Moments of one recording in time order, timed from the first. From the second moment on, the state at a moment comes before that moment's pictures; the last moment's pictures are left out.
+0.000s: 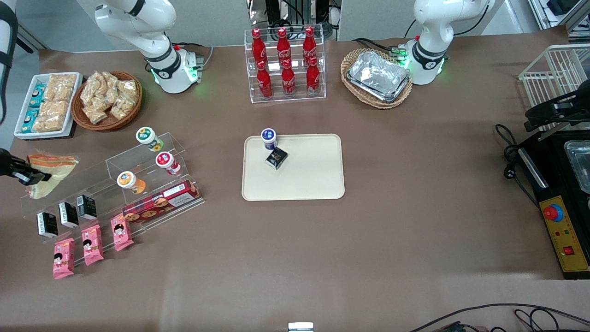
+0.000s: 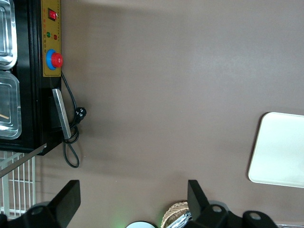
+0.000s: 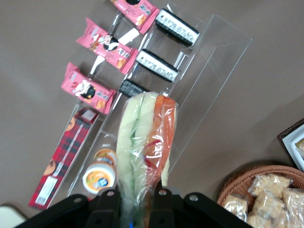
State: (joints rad) arm 0.09 0.18 -0.44 -1.65 0.08 1.70 0.27
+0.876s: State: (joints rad) arm 0.17 0.17 -0.16 -1.52 0.19 1.55 0.86
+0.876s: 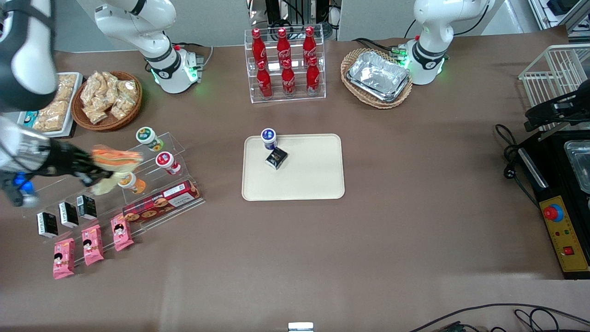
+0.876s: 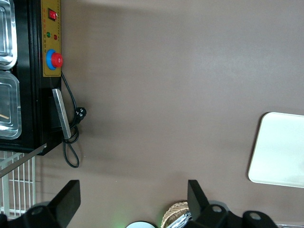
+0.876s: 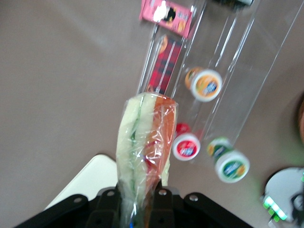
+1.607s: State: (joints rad) arm 0.35 0.32 0.03 -1.52 0.19 1.87 1.46
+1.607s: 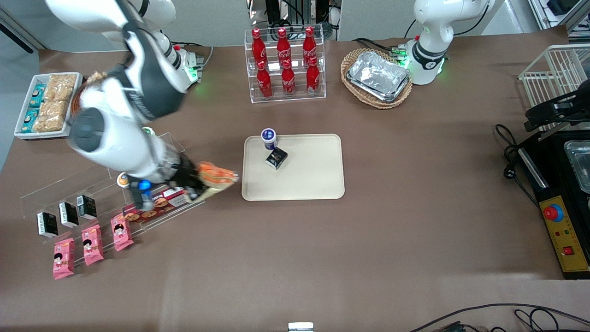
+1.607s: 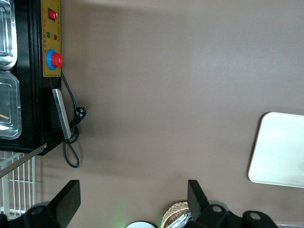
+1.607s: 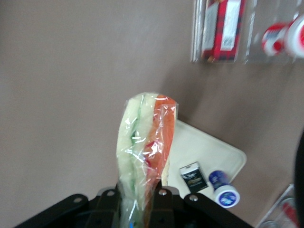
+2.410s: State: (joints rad) arm 0.67 0.54 0.03 -1.61 0.11 2.18 1.89
